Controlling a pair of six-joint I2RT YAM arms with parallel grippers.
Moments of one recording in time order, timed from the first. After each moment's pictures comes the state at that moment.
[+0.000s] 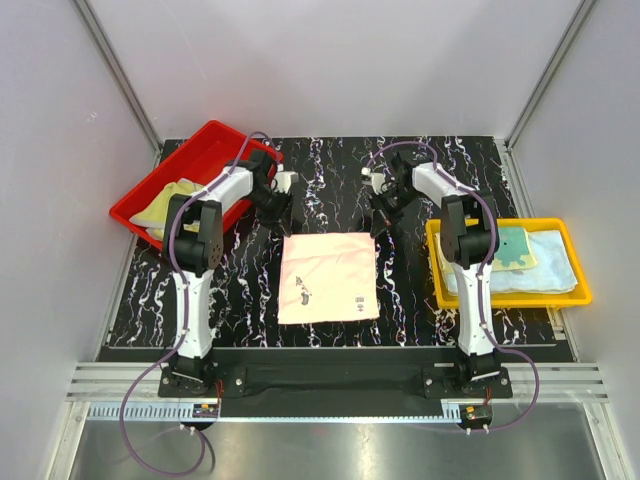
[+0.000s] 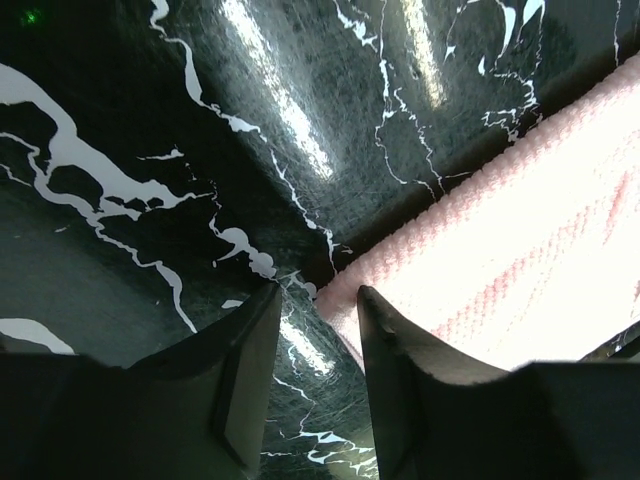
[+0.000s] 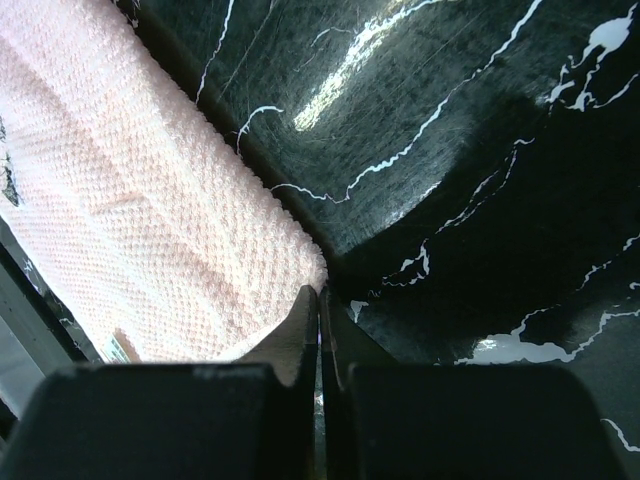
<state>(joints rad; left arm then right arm) -0.24 2.23 1.75 -0.89 0.46 0.11 0.23 2.37 1.88 -0.98 -0.66 -0.42</state>
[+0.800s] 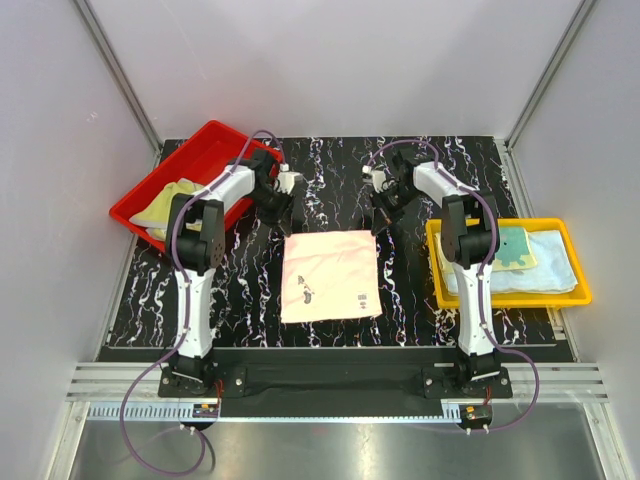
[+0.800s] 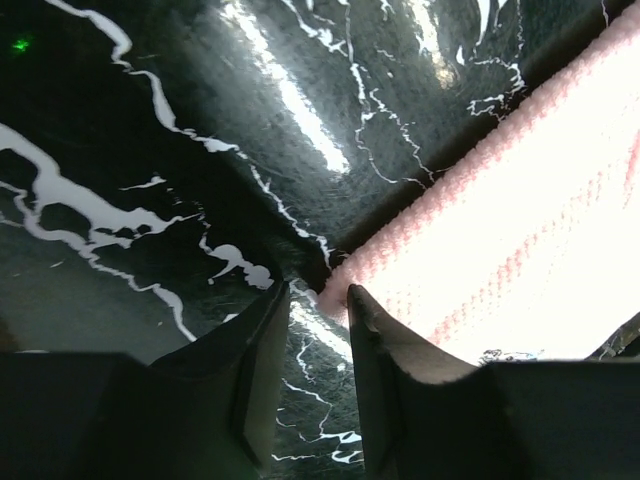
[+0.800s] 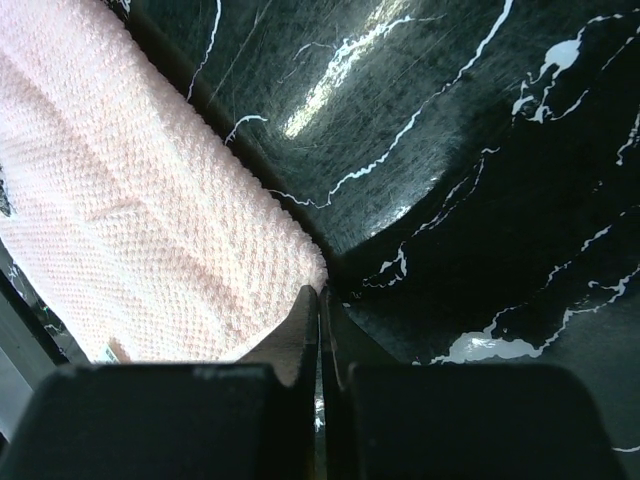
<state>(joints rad) -0.24 2.26 1.79 -0.91 0.49 0.22 0.22 2.37 1.89 -0.97 -0.65 -0.42</state>
